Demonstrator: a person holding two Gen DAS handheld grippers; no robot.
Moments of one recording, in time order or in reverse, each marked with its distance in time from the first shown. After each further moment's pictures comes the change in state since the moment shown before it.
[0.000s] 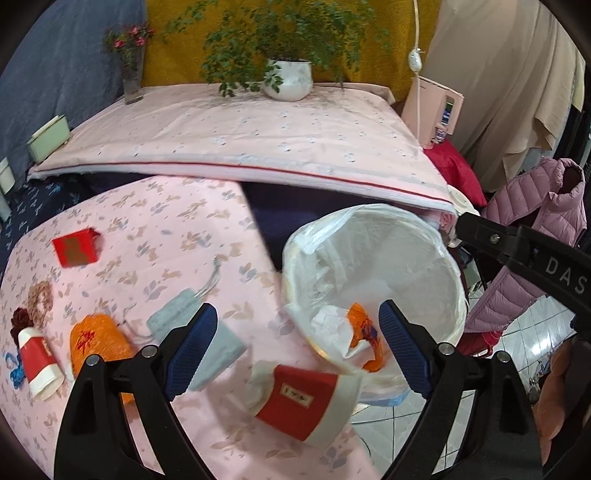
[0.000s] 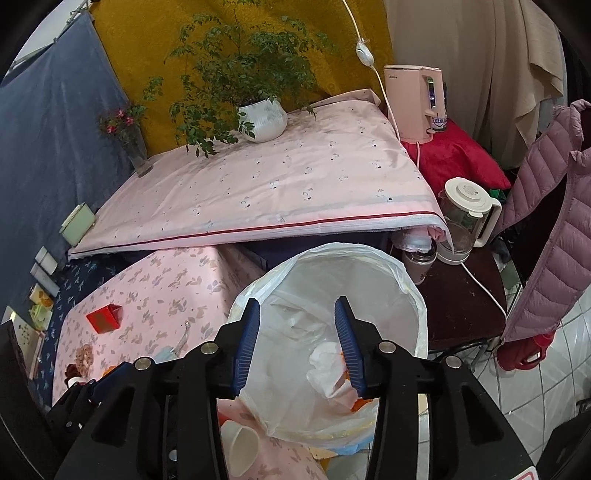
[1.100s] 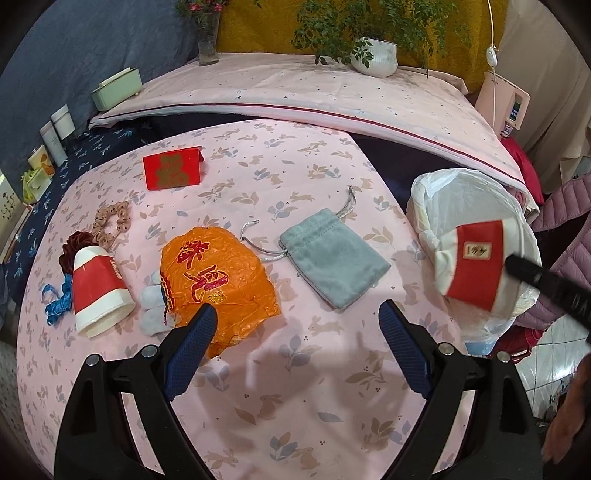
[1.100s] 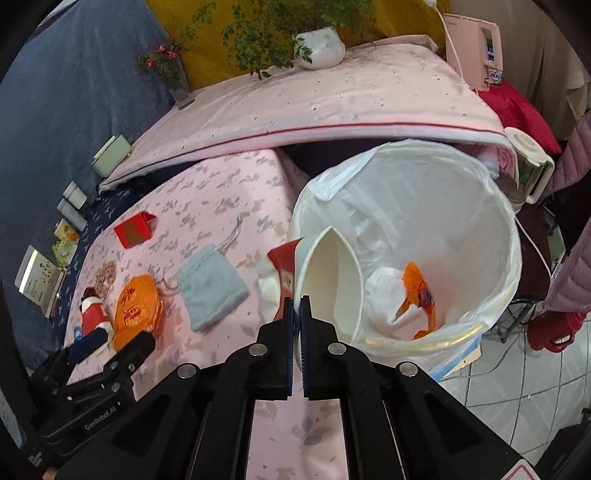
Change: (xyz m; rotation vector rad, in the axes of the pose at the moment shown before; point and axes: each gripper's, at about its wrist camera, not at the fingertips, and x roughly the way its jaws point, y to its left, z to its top) left arm -0.018 0.096 -0.068 -0.113 0.068 0.186; right arm 0.028 0.045 -0.070 -0.070 0.156 0.099
